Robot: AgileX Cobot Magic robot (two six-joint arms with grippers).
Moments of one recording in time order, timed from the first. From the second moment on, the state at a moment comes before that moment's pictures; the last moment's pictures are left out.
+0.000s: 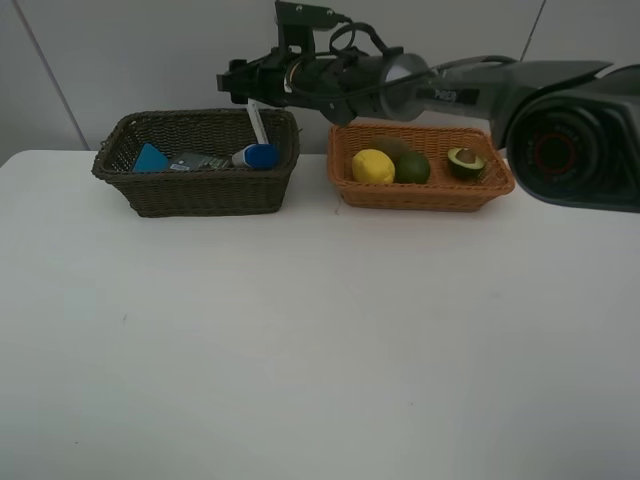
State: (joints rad) left arm -0.03 -0.01 -0.51 -0.17 1.06 0.10; right arm 0.62 2.48 -2.05 -0.43 -0.02 0.60
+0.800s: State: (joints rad) left arm -0.03 -0.01 -0.51 -0.17 1.06 0.10; right arm 0.36 2.17 -2.05 -0.47 0.81 0.38
